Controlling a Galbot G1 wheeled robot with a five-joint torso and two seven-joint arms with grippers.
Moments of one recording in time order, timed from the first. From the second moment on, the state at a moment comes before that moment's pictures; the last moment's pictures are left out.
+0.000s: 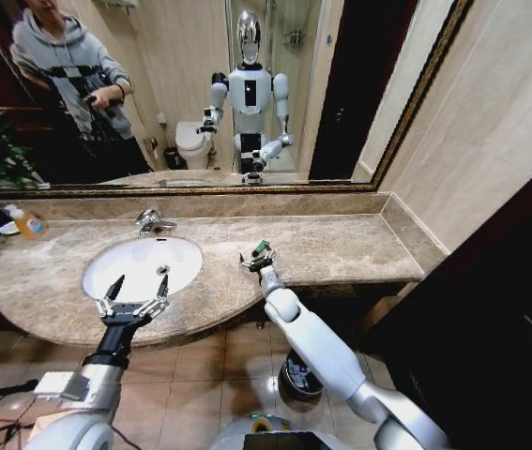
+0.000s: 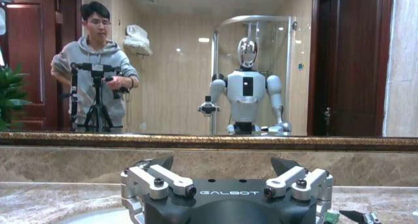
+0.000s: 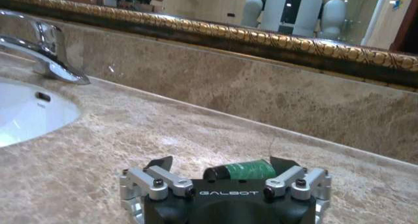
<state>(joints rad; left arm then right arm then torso) 1.84 -1.36 -0.82 -2.47 -0.37 0.04 0.05 -0.72 1.41 -0.12 1.41 0.15 -0.19 0.27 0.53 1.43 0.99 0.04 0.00</state>
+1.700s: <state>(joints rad) 1.84 -1.36 -0.82 -2.47 -0.37 0.04 0.05 -0.94 1.17 0.12 1.66 0.29 -0.12 0.11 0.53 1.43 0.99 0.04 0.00</state>
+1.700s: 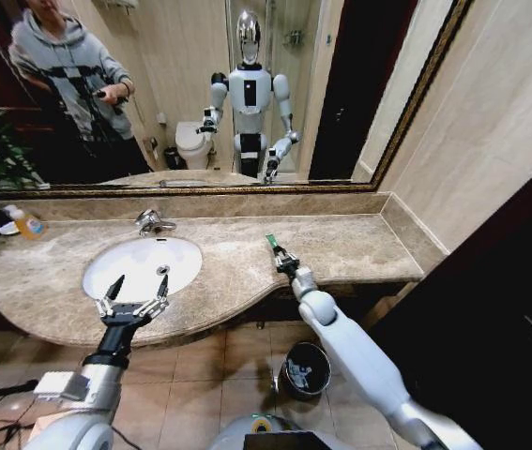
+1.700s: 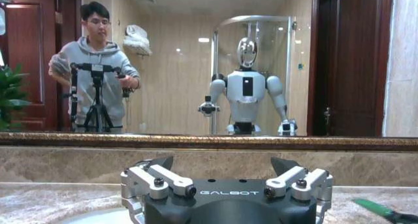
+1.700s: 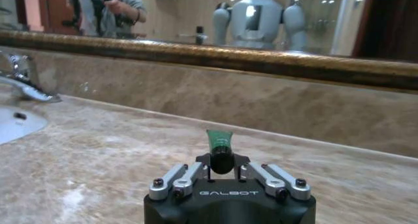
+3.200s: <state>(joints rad) 1.84 -1.36 -0.82 -2.47 -0.37 0.04 0.05 -1.44 1.28 0.28 1.31 0.51 0.68 -0.15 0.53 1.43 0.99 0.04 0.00</state>
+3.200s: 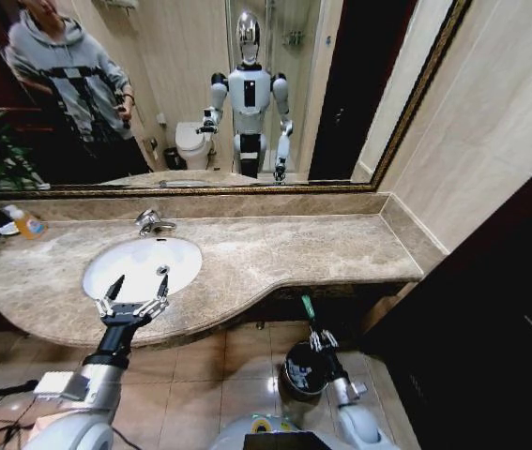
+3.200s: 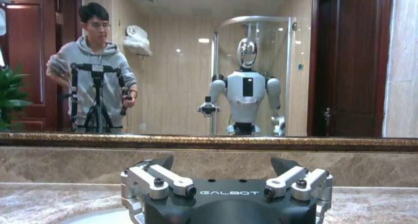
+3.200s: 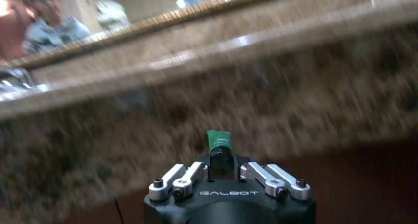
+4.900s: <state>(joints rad) 1.84 -1.36 -0.82 -2.47 -0.37 0.04 0.05 -1.10 1.41 0.27 0.65 0.03 0.19 -0.04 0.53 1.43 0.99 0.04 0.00</state>
